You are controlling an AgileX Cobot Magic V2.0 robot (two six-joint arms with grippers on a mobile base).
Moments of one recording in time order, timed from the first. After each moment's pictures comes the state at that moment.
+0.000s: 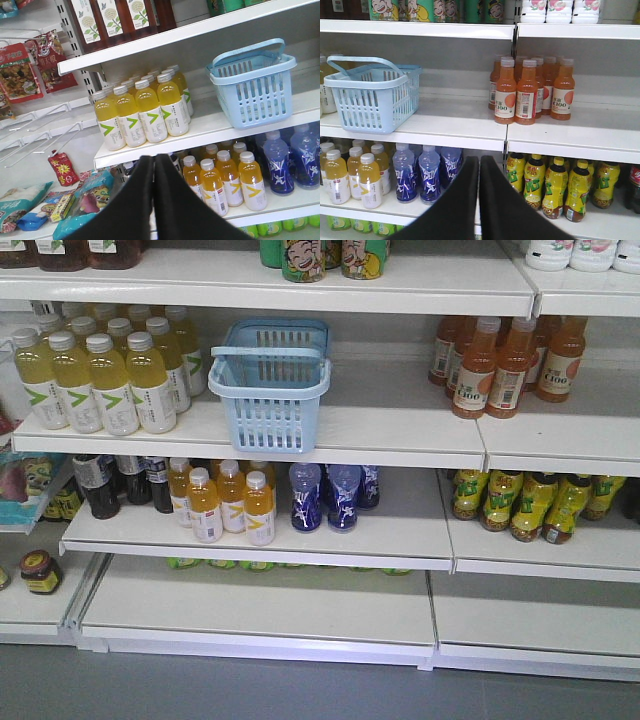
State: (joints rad) left arm 0.03 -0.01 0.03 0.17 0.04 0.03; right arm 0.08 -0.01 0.03 -0.28 0.09 0.26
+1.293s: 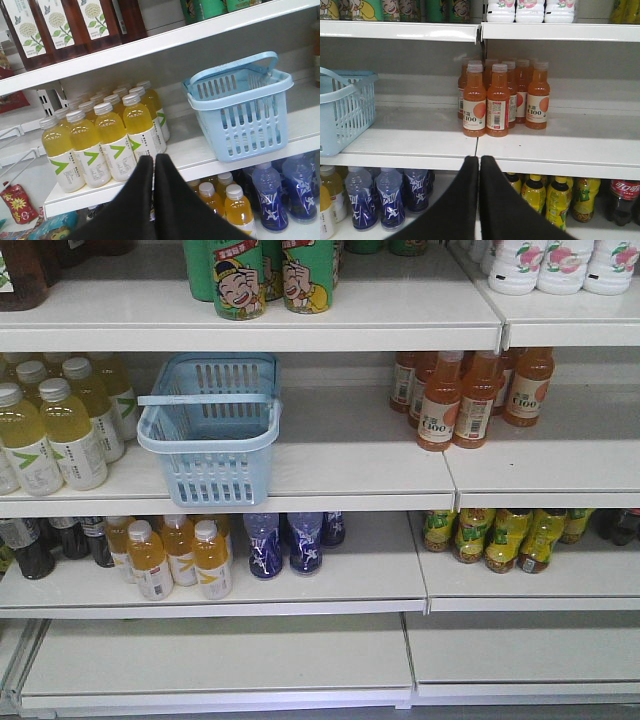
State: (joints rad) left arm 0.03 -0.01 0.03 0.17 0.04 0.03; right arm 0.08 -0.01 0.03 -0.28 0.09 0.26
